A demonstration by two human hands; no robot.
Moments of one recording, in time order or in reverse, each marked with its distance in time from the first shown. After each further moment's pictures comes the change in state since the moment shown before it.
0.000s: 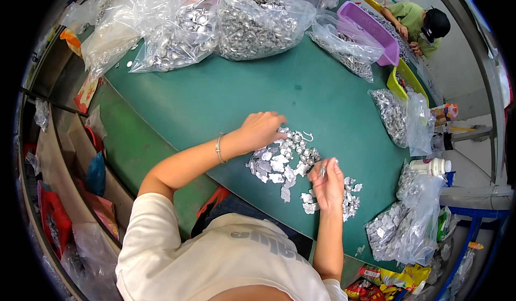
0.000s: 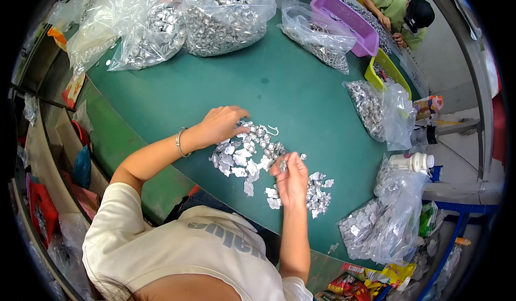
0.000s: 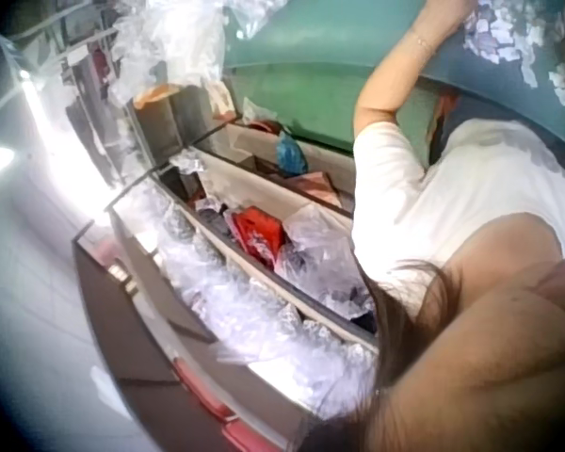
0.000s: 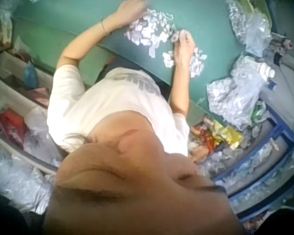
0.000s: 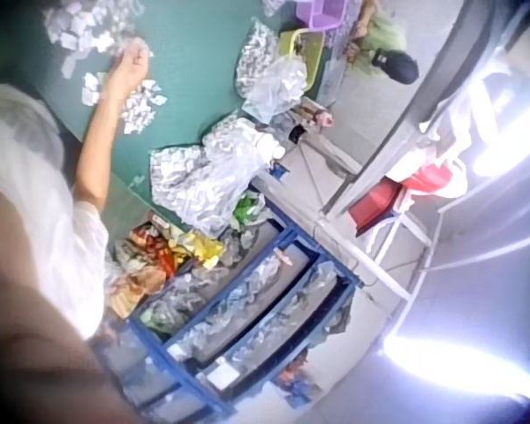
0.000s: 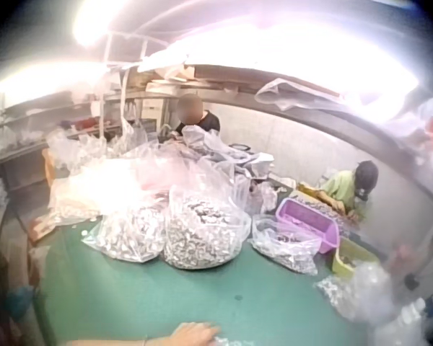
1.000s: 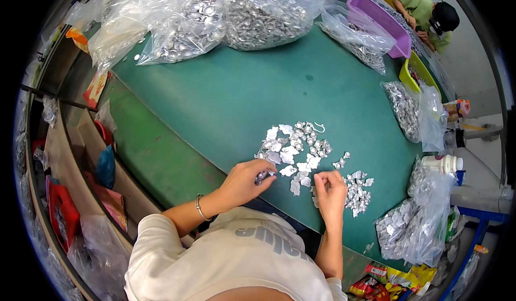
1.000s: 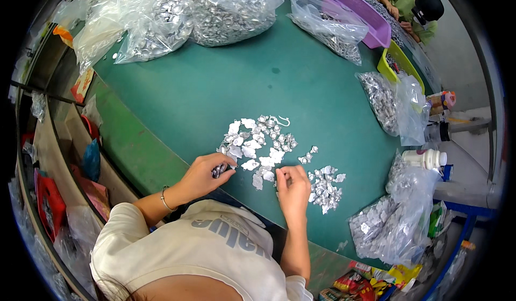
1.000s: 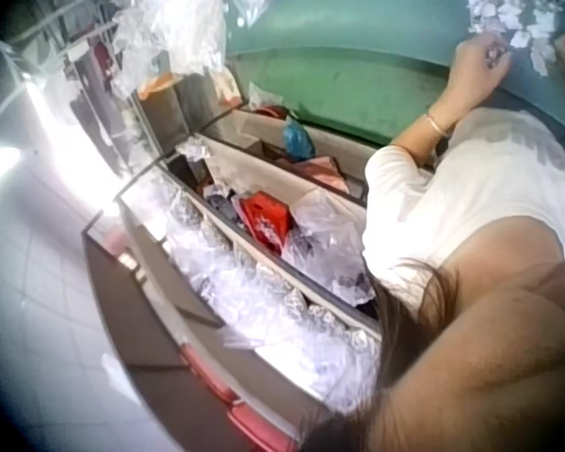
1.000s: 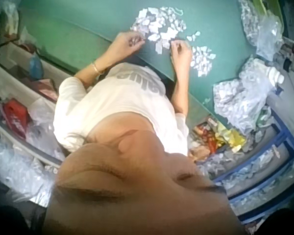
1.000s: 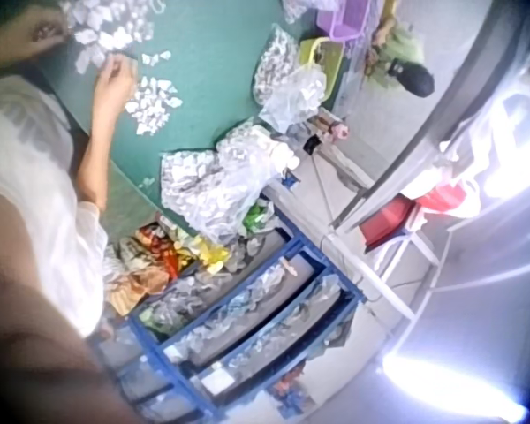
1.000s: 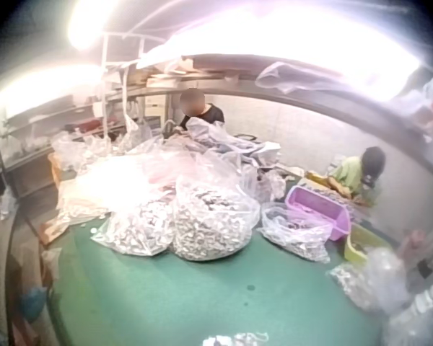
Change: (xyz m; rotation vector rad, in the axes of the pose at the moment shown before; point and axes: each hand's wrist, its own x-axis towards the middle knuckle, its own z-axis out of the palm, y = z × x) left_hand -0.120 0.055 -0.001 -0.498 0.135 -0.156; right_hand -0.035 0.017 -0.016 -1.143 0.029 -0.429
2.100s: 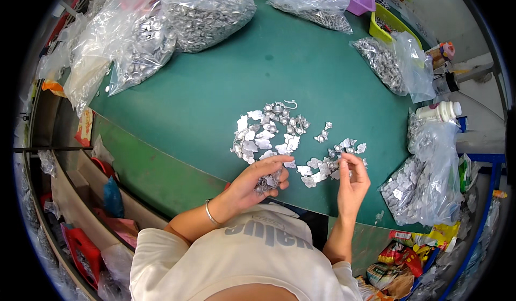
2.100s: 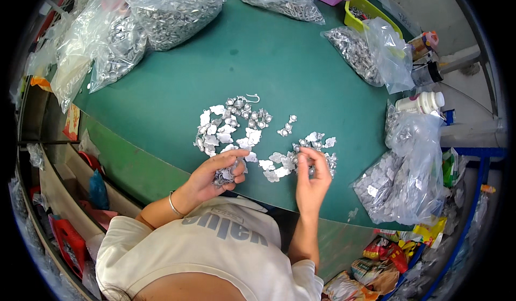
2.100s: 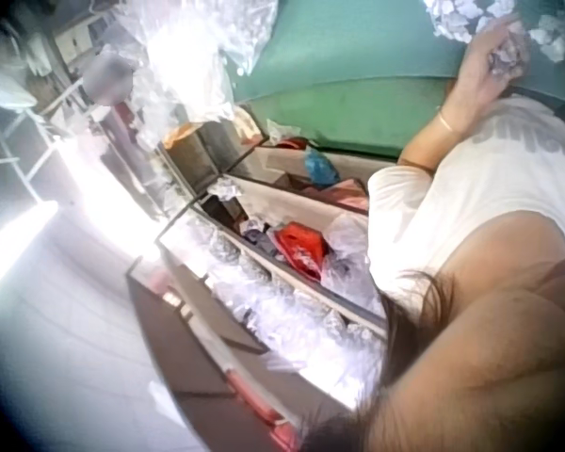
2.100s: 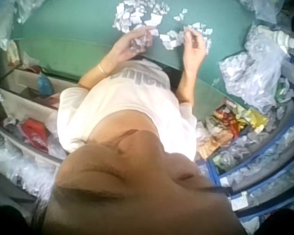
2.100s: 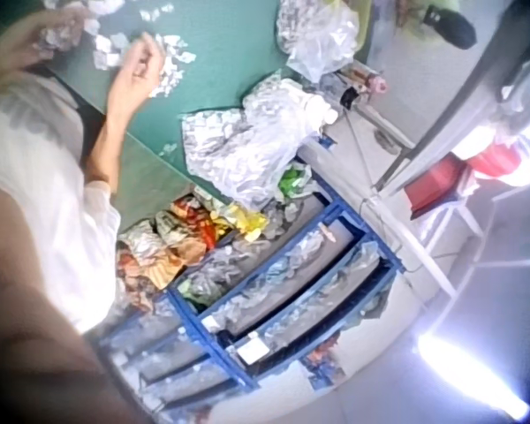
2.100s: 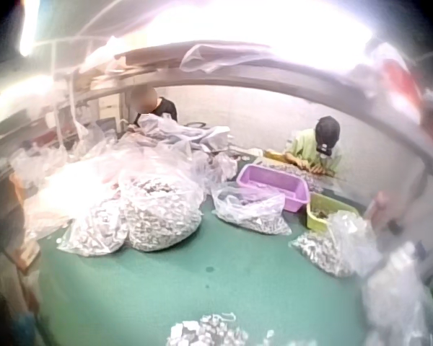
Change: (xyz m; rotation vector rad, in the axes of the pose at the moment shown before) left_hand 0.014 0.018 0.041 -1.409 -0.467 -0.741; right_hand -0.026 0.003 -0.050 0.267 0.345 0.102
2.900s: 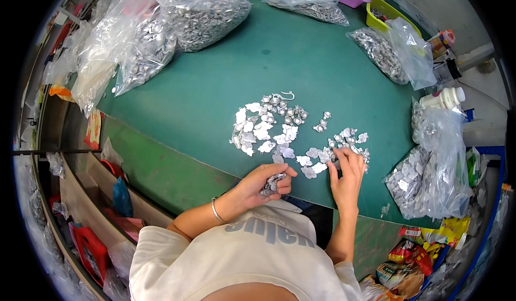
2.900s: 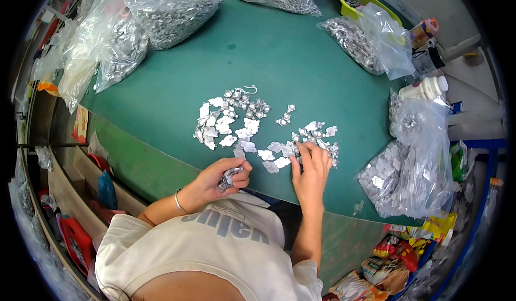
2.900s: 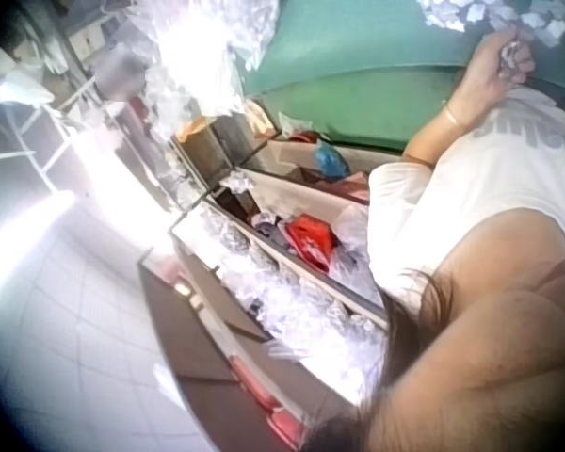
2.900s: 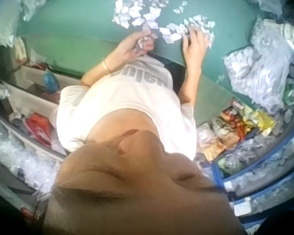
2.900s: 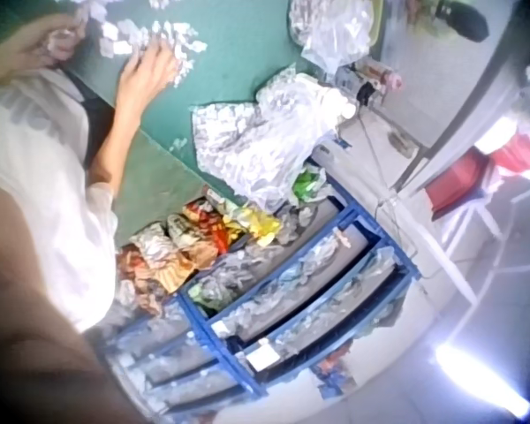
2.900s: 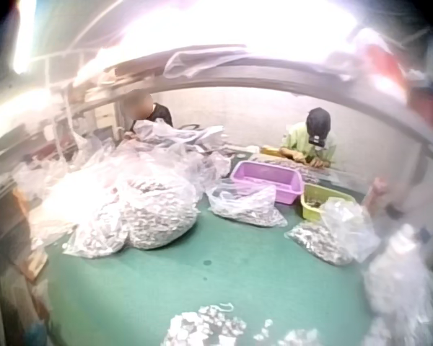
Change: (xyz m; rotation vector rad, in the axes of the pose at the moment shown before) left_hand 0.003 -0.026 -0.006 -0.078 -0.036 -0.162; right_hand -0.009 0.026 -0.015 -0.611 -0.137 -0.371
